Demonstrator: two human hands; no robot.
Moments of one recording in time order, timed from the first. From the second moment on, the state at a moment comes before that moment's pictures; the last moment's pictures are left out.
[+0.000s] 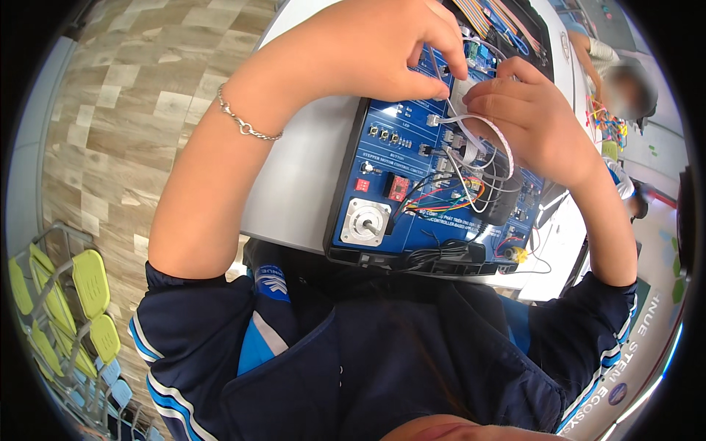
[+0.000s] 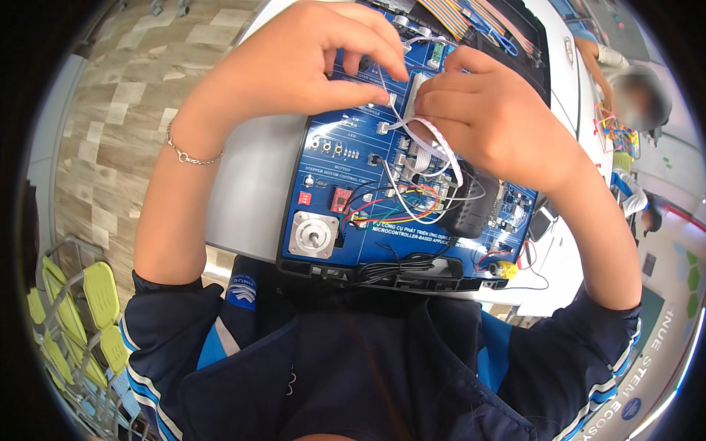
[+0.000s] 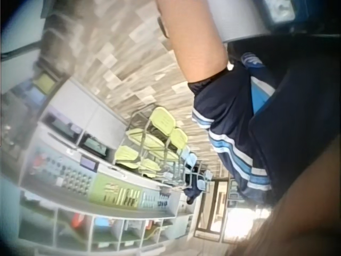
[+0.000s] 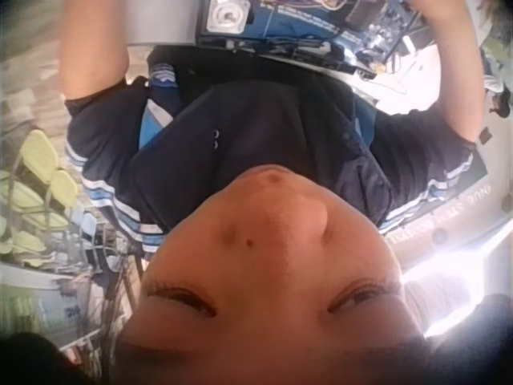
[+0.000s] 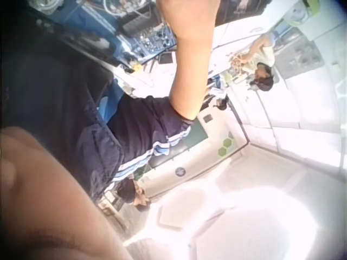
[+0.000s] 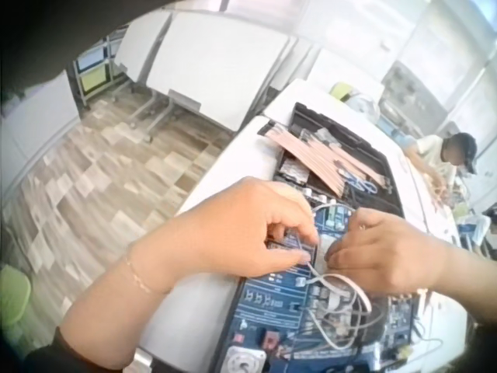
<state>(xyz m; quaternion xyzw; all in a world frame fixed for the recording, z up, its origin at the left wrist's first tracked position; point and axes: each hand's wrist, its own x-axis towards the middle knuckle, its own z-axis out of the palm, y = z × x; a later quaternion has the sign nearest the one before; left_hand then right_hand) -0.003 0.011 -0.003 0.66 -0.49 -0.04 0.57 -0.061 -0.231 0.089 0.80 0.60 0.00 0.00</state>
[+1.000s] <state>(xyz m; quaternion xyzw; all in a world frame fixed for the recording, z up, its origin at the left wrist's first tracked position) 0.008 0.001 -0.011 0.57 -0.57 -0.08 0.58 -0.073 -0.237 0.085 0.77 0.64 0.03 0.06</state>
